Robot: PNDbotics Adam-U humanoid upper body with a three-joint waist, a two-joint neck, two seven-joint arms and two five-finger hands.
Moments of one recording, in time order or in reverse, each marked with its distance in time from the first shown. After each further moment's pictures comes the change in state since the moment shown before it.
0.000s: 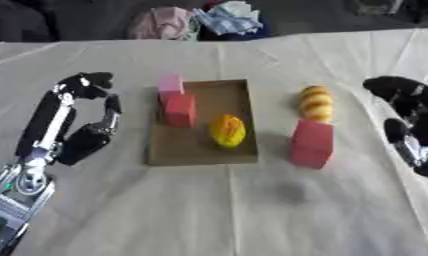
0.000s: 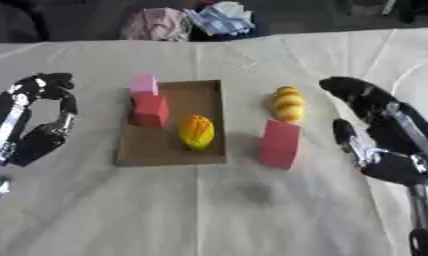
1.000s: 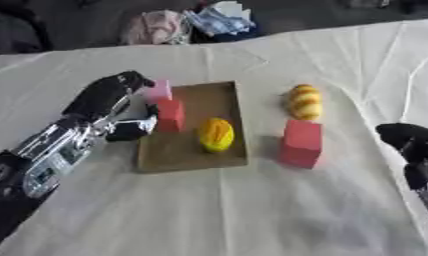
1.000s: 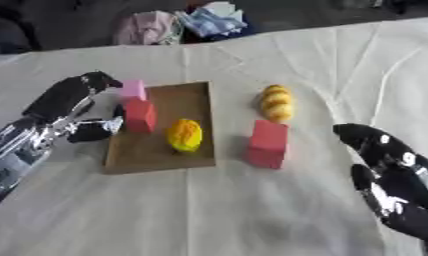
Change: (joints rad) left arm -0.227 0.214 -0.139 0.194 -0.354 0.255 -0.213; right arm 0.239 0.105 0.021 -0.147 -0.105 0.141 0.041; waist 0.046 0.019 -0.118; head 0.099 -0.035
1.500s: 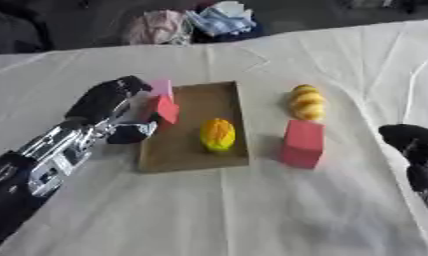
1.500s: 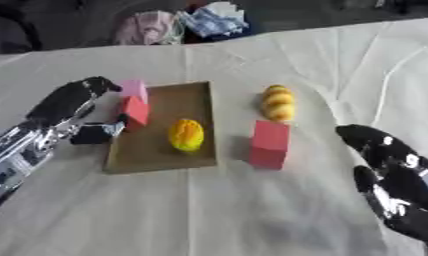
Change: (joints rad) left arm -0.054 0.000 -0.053 0.102 -0.059 -0.033 -0.031; right arm 0.001 0.000 0.000 0.000 -0.001 0.000 0.004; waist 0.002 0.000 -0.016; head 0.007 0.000
